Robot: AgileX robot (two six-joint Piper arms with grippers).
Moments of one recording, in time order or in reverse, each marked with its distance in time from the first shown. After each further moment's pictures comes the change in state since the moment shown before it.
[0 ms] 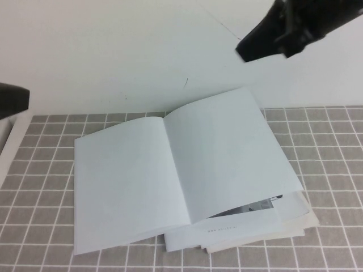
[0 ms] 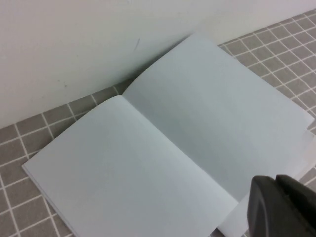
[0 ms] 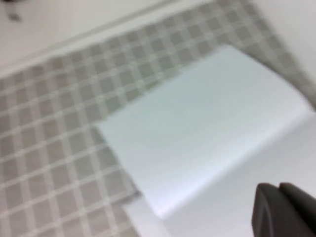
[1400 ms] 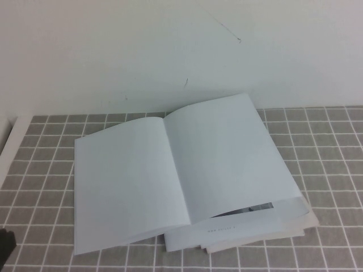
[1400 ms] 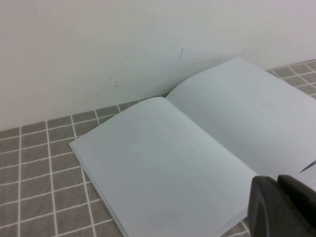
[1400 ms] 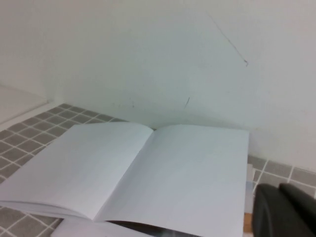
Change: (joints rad) right arm -0.017 -1.533 1.715 0.031 -1.026 0.063; left arm -0.133 -0.759 0.758 0.107 -0.432 -0.115
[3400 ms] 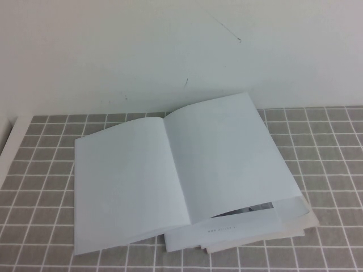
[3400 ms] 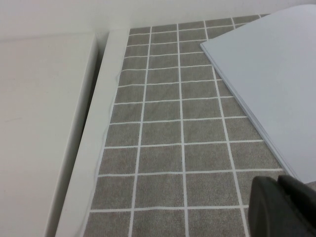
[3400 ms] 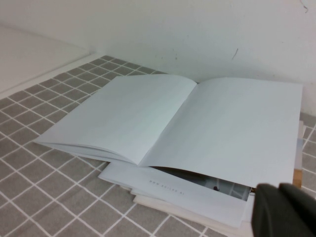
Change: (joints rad) right arm 0.000 0.000 0.007 0.034 0.177 -0.025; left arm 0.000 -0.211 0.448 0.641 -0.294 -0.551
